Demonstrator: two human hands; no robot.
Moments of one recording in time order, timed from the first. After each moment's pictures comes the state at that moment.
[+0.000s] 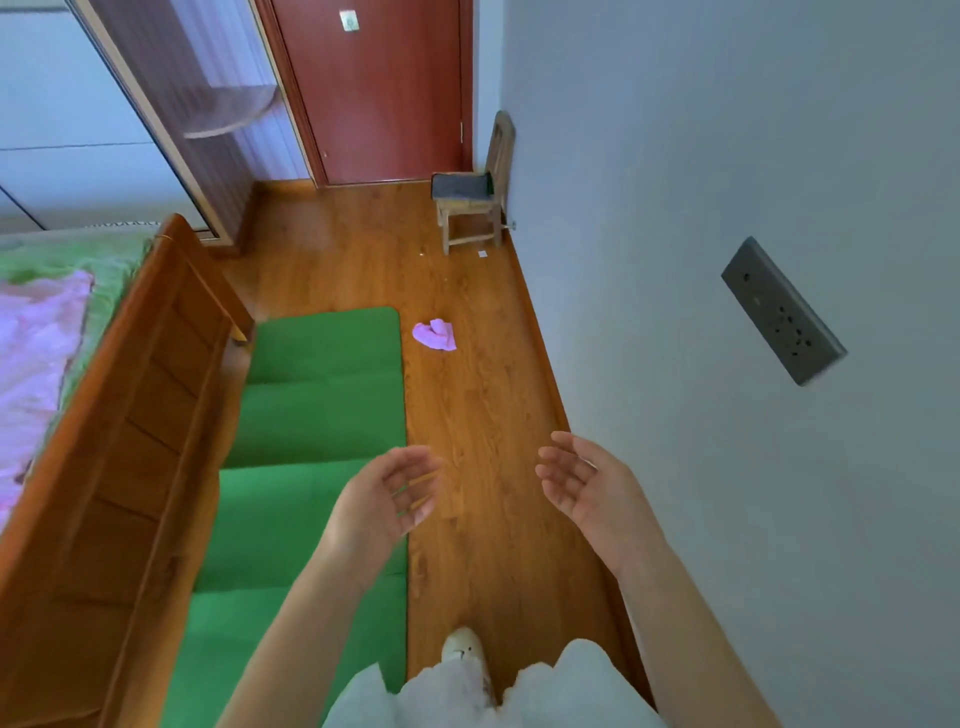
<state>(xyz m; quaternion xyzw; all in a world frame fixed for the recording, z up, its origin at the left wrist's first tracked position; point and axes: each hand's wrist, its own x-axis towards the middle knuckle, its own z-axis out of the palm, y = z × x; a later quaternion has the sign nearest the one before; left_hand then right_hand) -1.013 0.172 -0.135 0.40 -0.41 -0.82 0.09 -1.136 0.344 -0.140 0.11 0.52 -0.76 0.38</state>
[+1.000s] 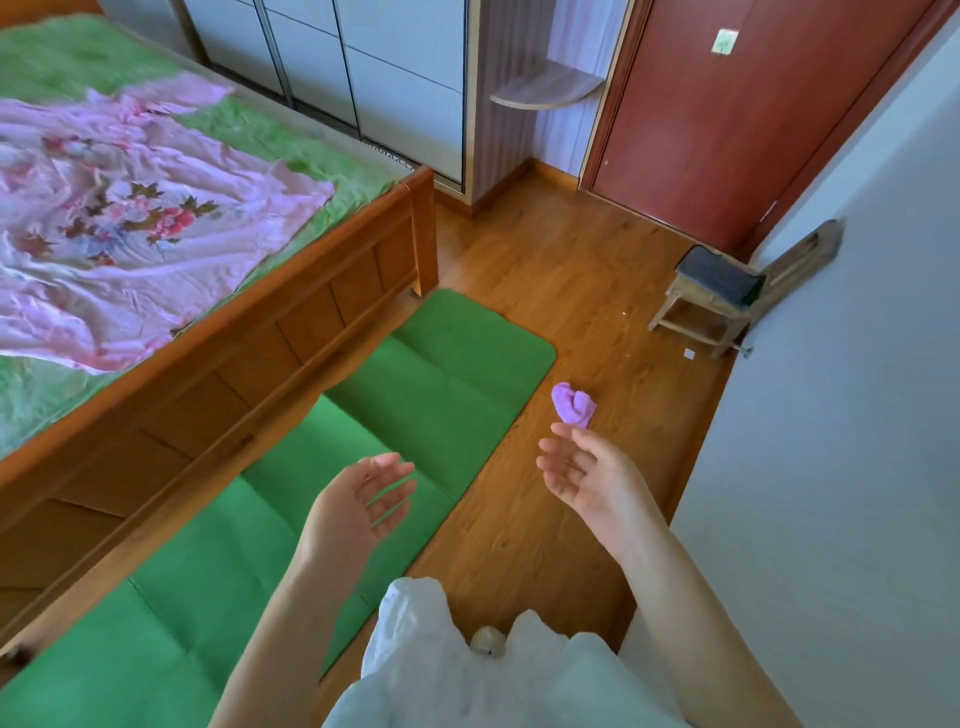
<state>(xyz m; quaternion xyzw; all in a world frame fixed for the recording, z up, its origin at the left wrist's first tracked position) -1.195 0.023 -0.150 0.57 -0.16 -0.71 0.38 -1.423 0.053 -0.140 -0.07 0.55 -0.54 0.63</state>
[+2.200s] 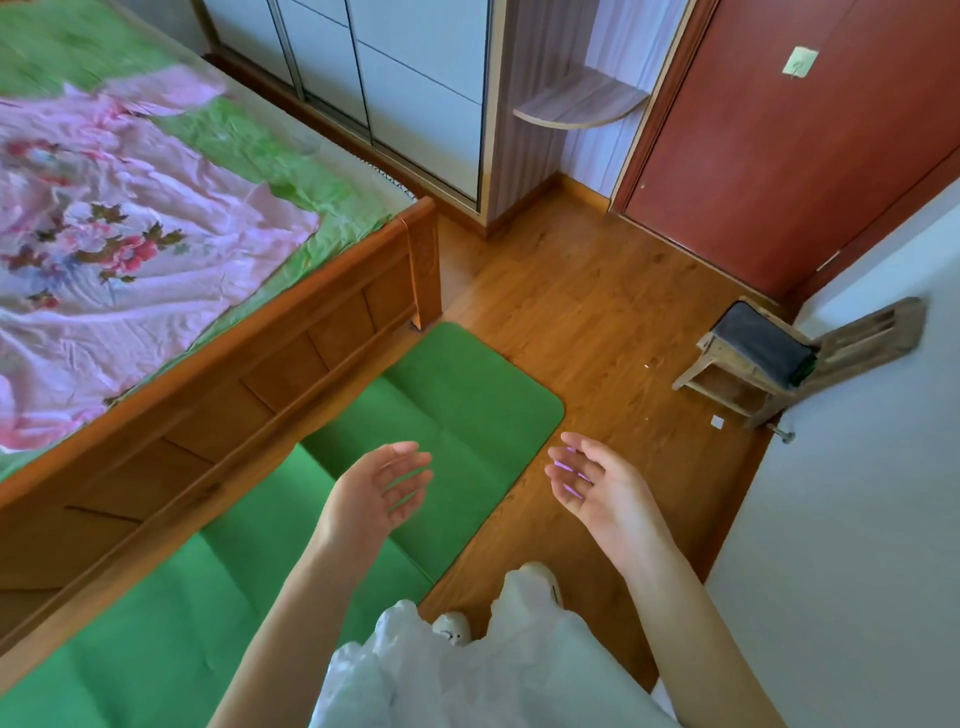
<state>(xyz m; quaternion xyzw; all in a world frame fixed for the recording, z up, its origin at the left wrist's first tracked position) -1.329 -0.241 -0.159 0.58 -0.15 -0.70 0.38 -1.547 -0.217 -0.164 -0.03 0.57 -0.52 0.64</state>
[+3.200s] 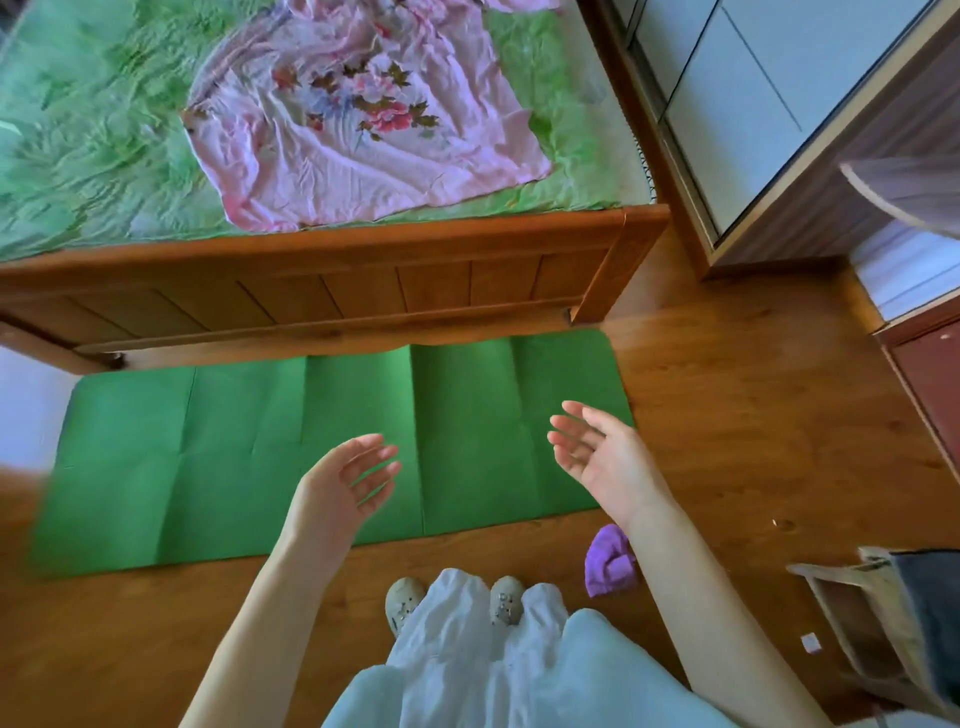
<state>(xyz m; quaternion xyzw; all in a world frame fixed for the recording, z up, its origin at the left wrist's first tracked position) -1.347 -0.220 -0.197 0.58 0.10 -0.51 0.63 -1.540 -0.387 -0.197 -0.24 0.53 -0.23 0.78</state>
